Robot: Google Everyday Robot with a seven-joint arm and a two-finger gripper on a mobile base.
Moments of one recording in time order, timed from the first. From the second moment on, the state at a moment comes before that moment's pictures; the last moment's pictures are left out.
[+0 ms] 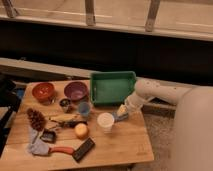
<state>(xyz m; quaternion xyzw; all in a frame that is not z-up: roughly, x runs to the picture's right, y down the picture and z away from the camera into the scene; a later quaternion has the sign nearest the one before) 0.127 0.153 0.873 -0.37 0.06 0.62 0.69</state>
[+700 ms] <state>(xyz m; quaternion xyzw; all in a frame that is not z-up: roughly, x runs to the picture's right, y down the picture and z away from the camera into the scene) 0.143 0.137 0.835 -0.35 0.05 0.62 0.70</state>
